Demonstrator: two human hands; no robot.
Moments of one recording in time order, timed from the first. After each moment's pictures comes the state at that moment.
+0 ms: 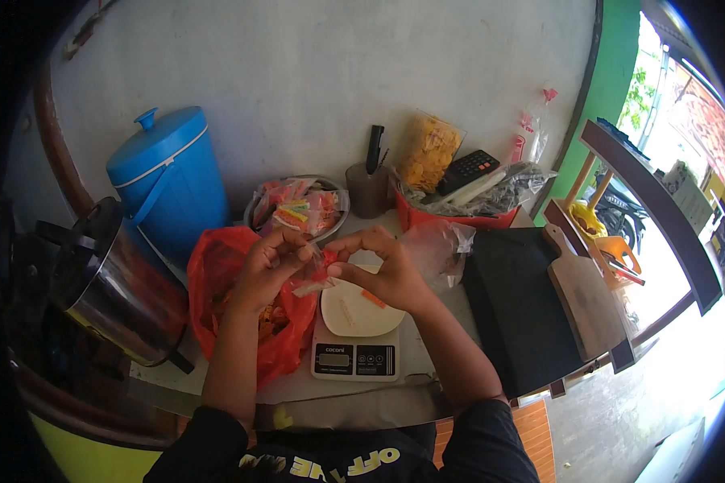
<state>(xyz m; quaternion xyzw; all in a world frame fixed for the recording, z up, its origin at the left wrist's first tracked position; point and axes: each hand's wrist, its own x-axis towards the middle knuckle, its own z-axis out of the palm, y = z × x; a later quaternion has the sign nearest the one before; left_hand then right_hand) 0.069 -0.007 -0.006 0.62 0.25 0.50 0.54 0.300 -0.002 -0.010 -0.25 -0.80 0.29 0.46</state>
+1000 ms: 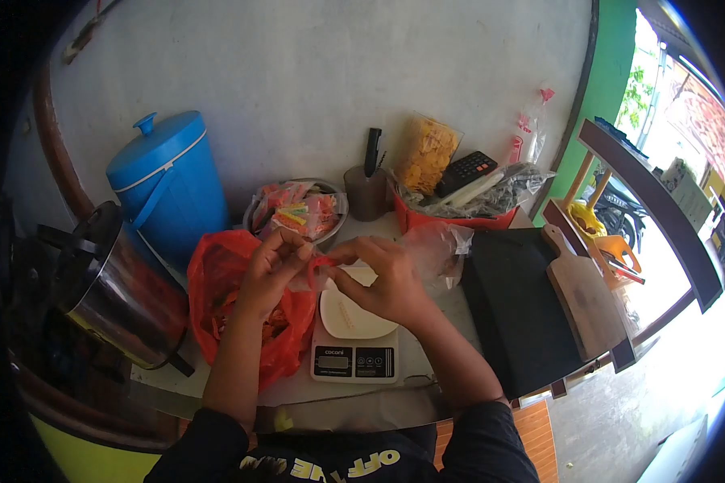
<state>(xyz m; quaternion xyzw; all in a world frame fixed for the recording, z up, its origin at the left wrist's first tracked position) 0.079 -0.005 -0.016 0.62 0.26 0.55 0.50 0.287 -0.025 0.007 -0.27 -0.80 0.09 0.53</state>
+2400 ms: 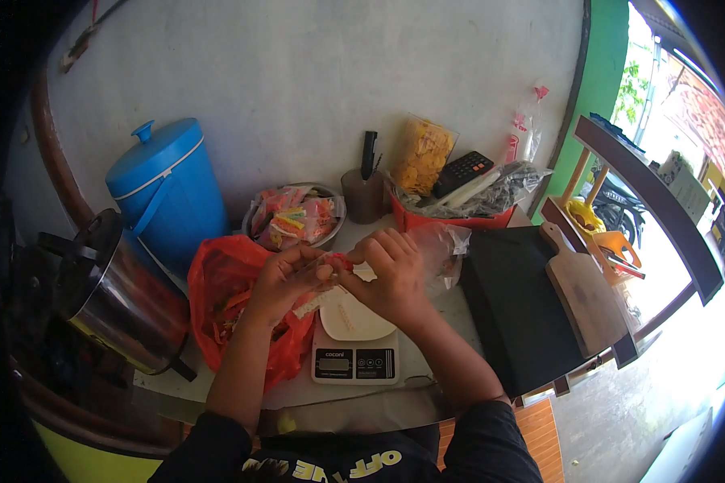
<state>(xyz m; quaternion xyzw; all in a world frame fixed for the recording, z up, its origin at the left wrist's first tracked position) 0.093 -0.014 -0.013 0.56 0.27 0.48 0.61 0.293 -0.015 -0.002 -0.29 -0.77 -0.15 0.55</state>
